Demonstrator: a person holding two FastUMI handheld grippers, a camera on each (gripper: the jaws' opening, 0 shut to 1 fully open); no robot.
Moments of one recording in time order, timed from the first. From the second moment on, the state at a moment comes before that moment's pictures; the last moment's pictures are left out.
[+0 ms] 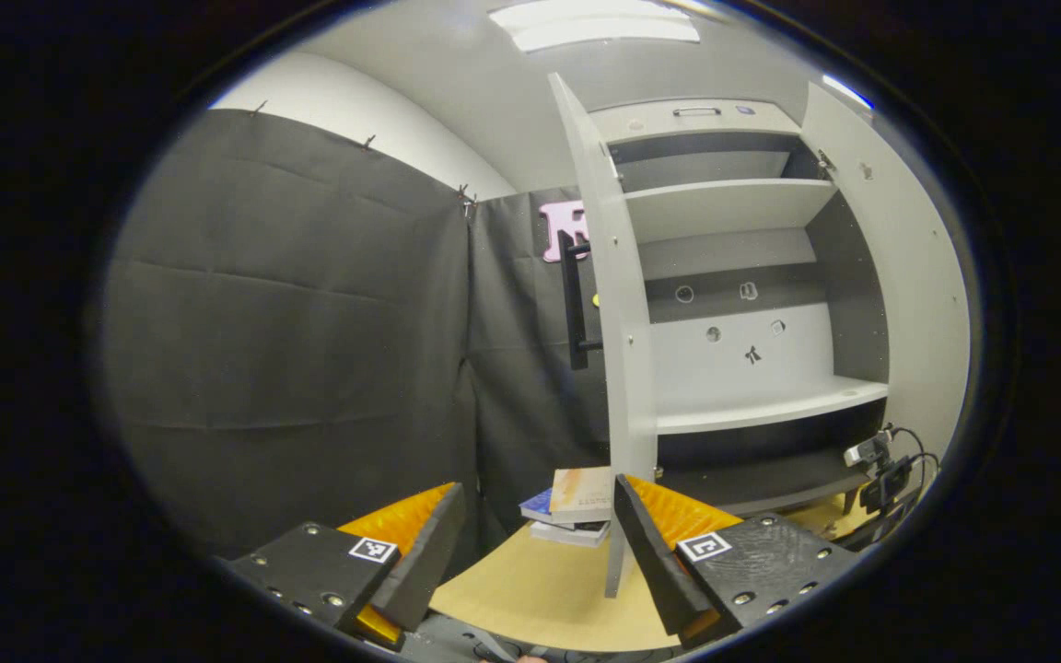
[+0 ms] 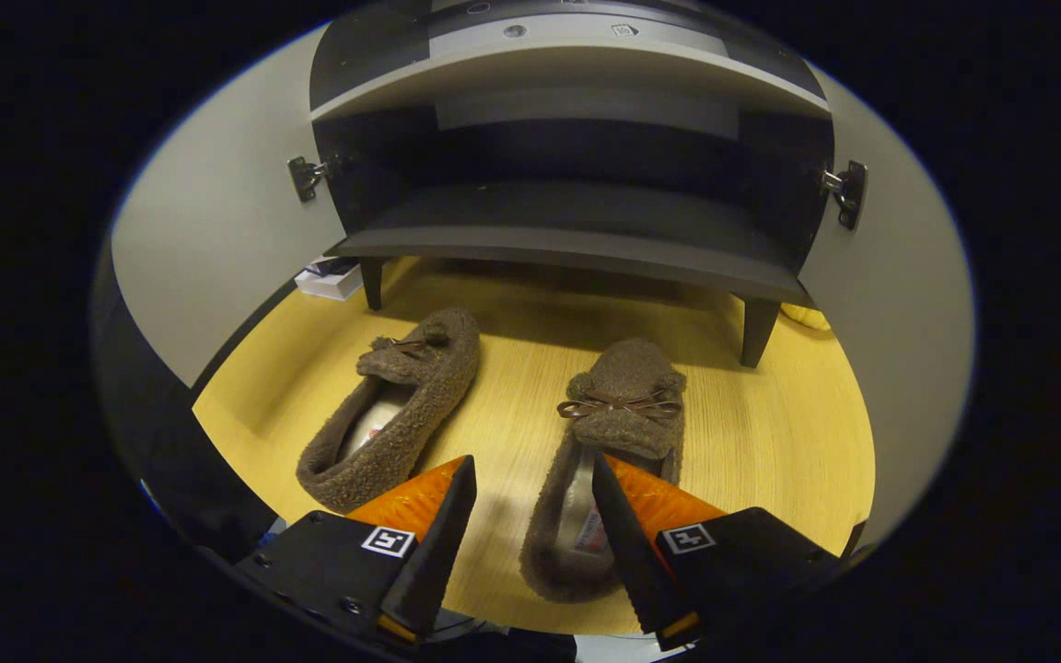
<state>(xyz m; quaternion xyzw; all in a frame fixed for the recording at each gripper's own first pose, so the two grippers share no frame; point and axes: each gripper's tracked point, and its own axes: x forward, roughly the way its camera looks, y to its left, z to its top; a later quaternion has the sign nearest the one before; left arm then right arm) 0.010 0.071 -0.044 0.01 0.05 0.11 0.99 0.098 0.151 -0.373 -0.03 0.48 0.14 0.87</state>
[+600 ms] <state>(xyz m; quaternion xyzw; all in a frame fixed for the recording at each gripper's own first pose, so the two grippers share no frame) 0.006 0.072 -0.044 0.01 0.05 0.11 0.99 0.111 0.137 -0.409 -0.08 0.52 0.11 0.84</state>
